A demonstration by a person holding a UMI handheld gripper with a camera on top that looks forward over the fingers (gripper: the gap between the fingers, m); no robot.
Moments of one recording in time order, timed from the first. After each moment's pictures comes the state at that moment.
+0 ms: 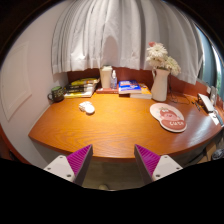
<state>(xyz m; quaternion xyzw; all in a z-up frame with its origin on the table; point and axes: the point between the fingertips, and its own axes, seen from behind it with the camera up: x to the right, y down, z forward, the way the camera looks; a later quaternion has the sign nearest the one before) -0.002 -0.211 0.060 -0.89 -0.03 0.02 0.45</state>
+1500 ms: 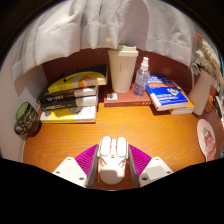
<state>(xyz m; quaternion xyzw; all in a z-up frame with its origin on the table) -0.128 0.101 -0.016 -0.93 0.02 -0.01 0.37</state>
